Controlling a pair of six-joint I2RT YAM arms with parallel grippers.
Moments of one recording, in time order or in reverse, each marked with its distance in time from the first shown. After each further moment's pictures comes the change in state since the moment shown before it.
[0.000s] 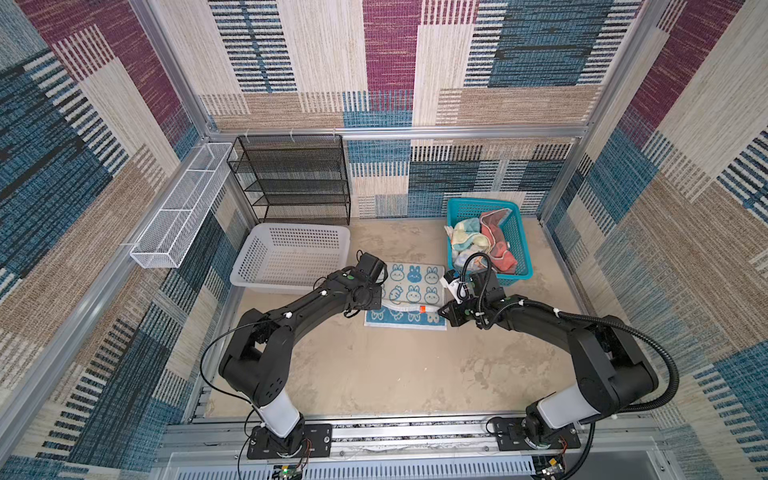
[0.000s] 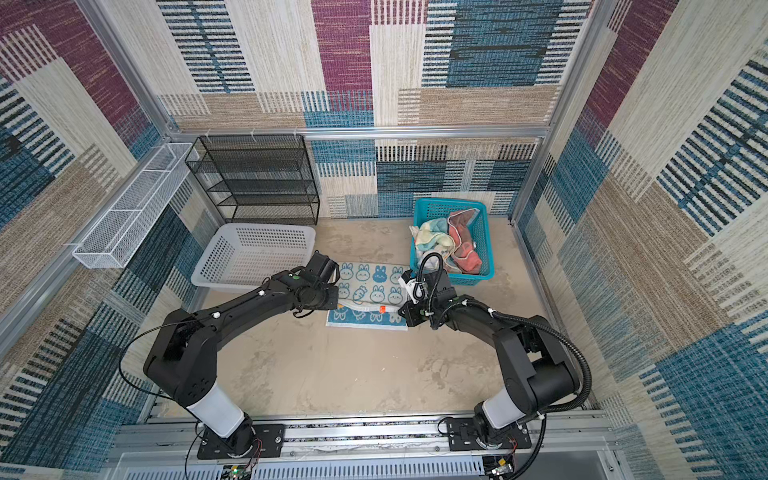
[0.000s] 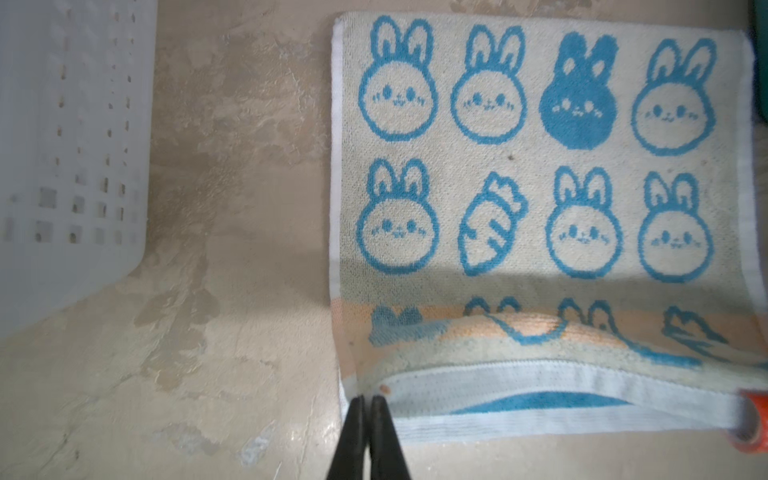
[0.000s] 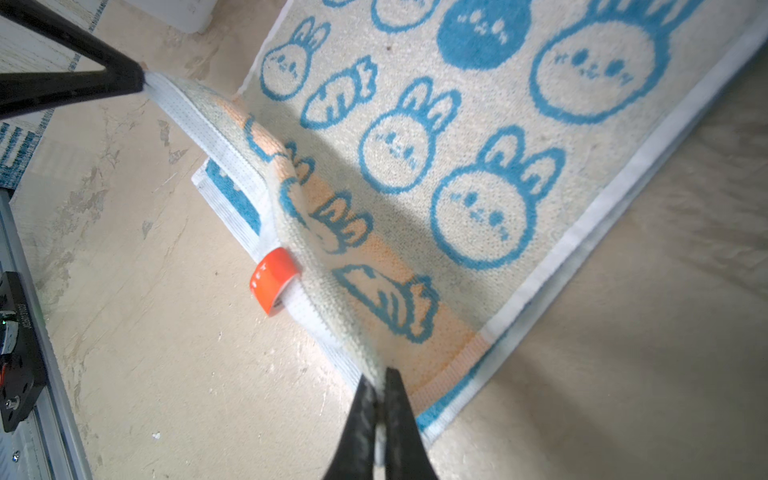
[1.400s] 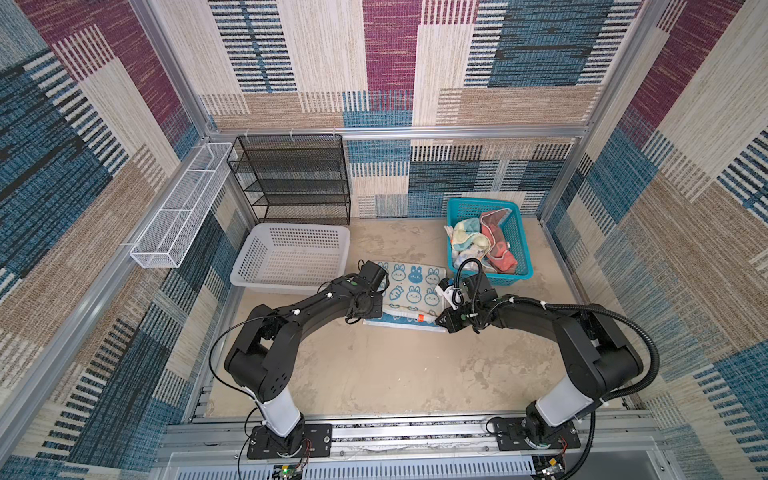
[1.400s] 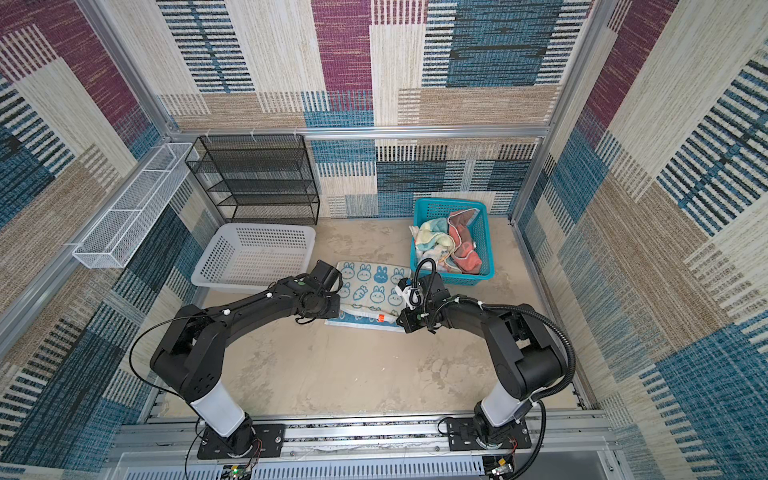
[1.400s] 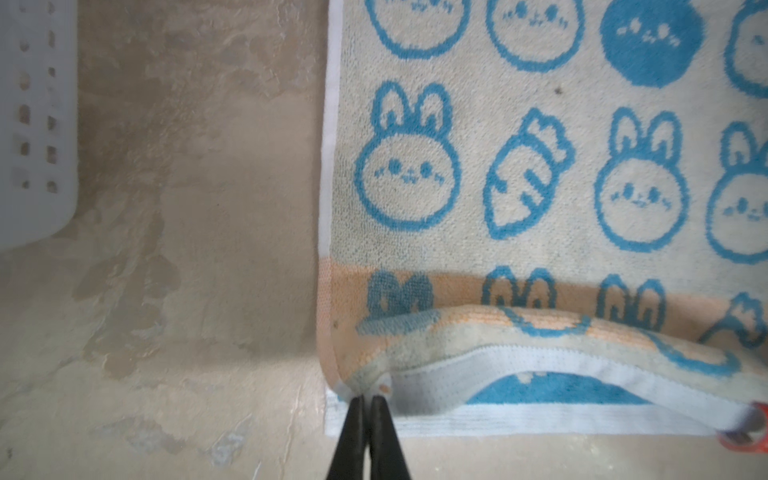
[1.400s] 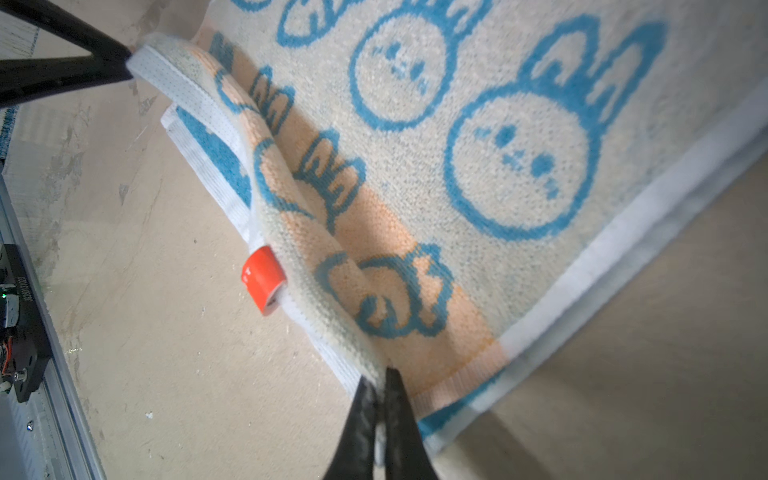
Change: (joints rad) left arm -0.013 0.026 -0.072 0.030 0.027 -0.031; right arm 0.024 0.092 0.010 -0.048 -0.026 0.000
